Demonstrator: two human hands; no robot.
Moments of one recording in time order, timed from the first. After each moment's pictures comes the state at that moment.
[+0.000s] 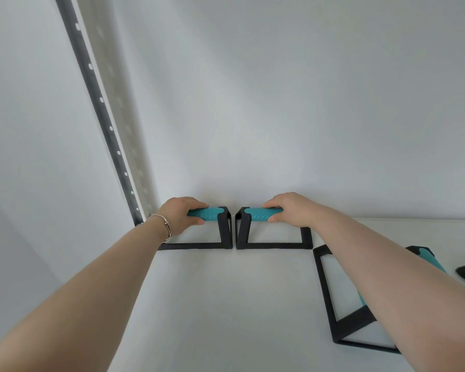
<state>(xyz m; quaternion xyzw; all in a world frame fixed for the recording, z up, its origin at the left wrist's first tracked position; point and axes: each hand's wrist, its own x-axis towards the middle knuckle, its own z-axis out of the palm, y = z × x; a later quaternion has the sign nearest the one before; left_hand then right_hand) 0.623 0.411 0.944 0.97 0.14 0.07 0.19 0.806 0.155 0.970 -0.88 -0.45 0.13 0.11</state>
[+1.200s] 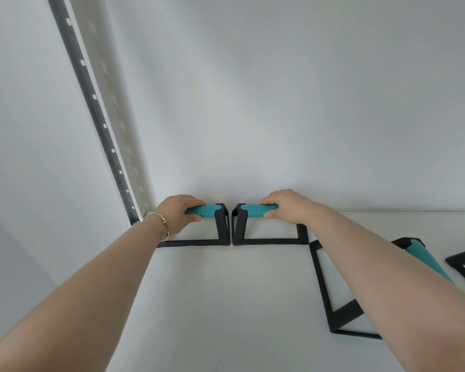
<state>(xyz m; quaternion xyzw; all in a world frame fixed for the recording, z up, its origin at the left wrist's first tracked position) 0.625 0.413 0.937 0.98 0.11 0.09 0.17 0.799 0.155 0.968 -0.89 -0.42 0.13 0.12</state>
